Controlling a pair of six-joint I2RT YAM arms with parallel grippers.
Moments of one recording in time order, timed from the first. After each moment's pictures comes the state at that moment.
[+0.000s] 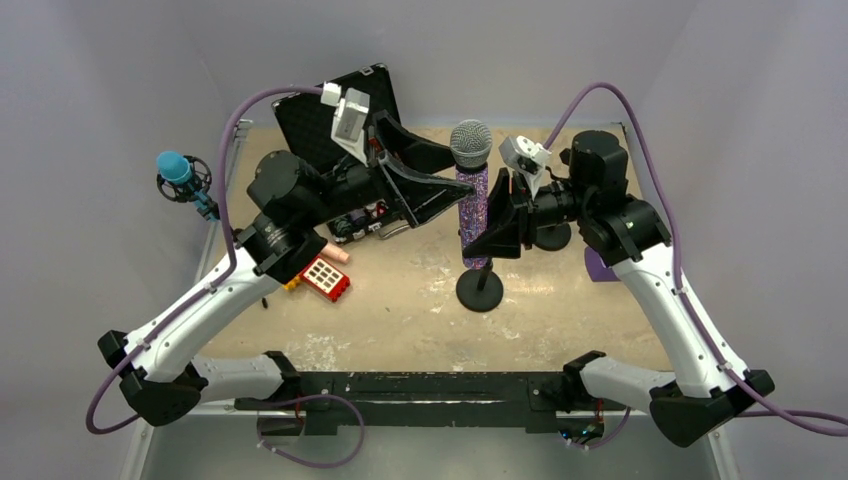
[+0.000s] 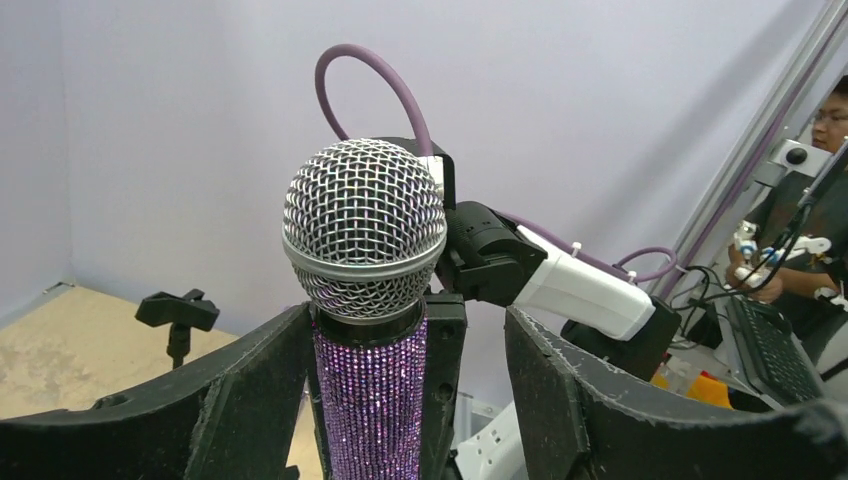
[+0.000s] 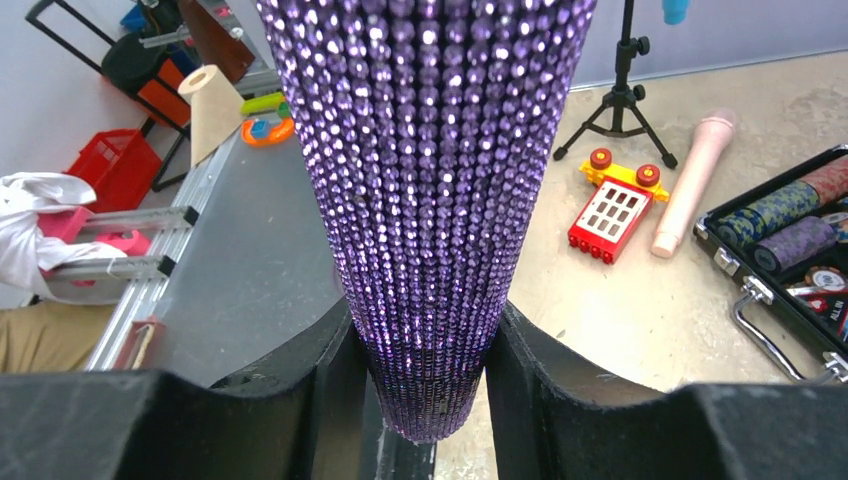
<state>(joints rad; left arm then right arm) -0.84 1.18 1.40 0.24 0.45 -0.55 0.43 1.14 1.40 -0.55 -1.24 0.00</state>
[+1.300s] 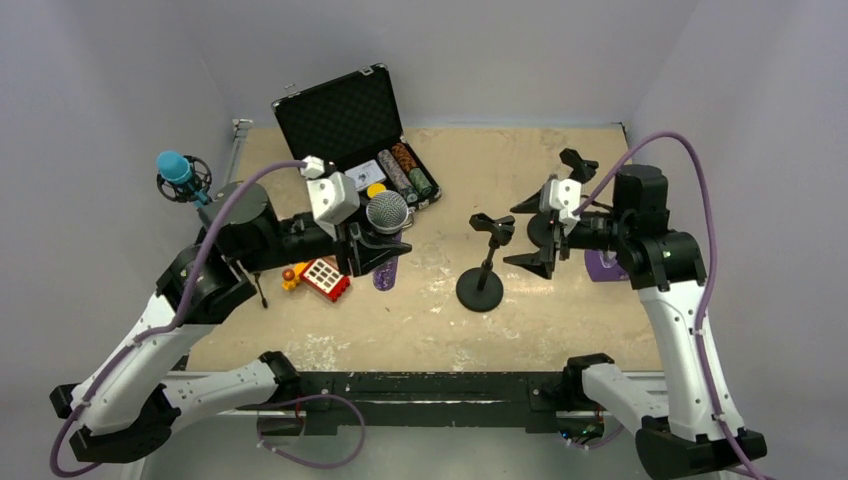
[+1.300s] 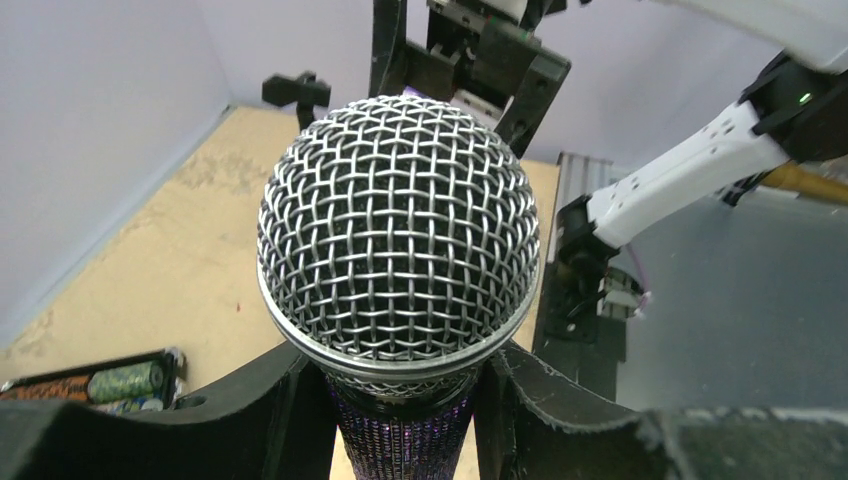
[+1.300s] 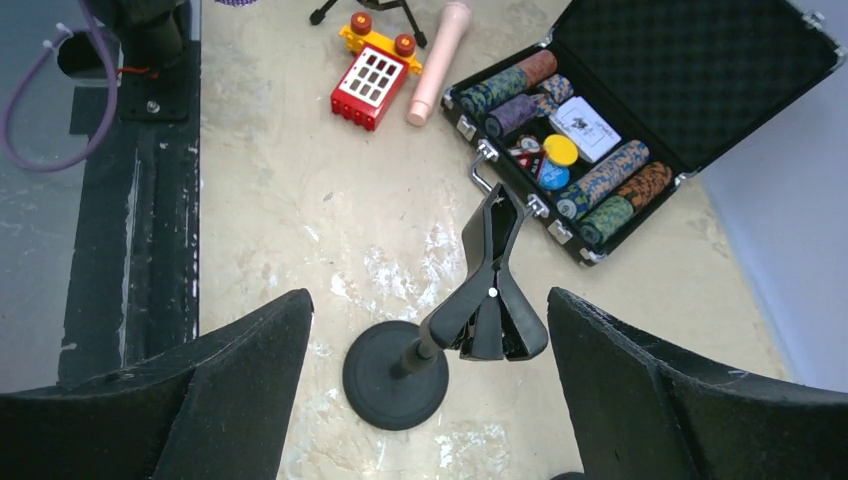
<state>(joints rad) -0.83 0.94 1.44 -0.52 0.44 -0.01 0.14 0.97 1.31 -0.92 -1.07 -0.76</state>
